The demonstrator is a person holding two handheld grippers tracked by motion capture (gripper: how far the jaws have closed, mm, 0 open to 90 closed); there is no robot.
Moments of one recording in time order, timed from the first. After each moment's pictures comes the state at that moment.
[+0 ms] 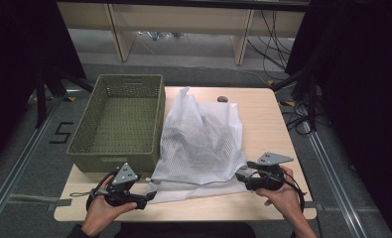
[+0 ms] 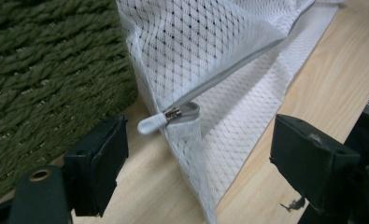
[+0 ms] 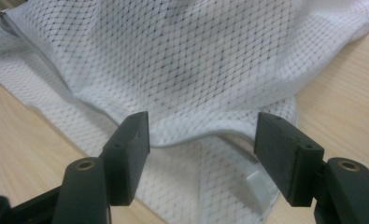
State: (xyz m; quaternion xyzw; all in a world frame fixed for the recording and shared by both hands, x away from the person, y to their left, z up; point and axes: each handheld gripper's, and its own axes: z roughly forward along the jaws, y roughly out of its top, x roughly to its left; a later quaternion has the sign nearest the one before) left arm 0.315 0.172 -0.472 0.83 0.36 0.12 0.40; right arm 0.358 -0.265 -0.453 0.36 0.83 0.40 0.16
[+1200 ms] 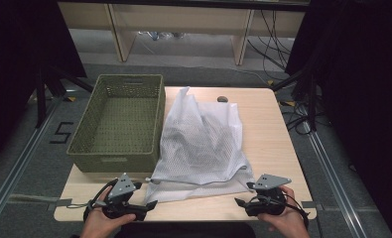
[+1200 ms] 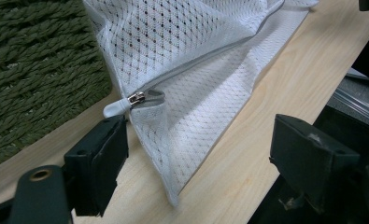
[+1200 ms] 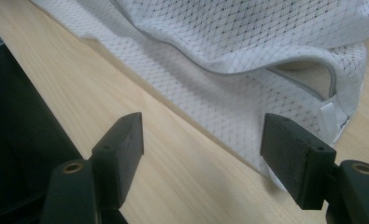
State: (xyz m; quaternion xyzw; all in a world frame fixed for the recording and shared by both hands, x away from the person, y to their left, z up) left arm 0.290 0.170 -0.473 0.83 0.36 0.12 0.42; right arm 0.306 -0.259 -0.467 0.33 0.86 0.36 0.14
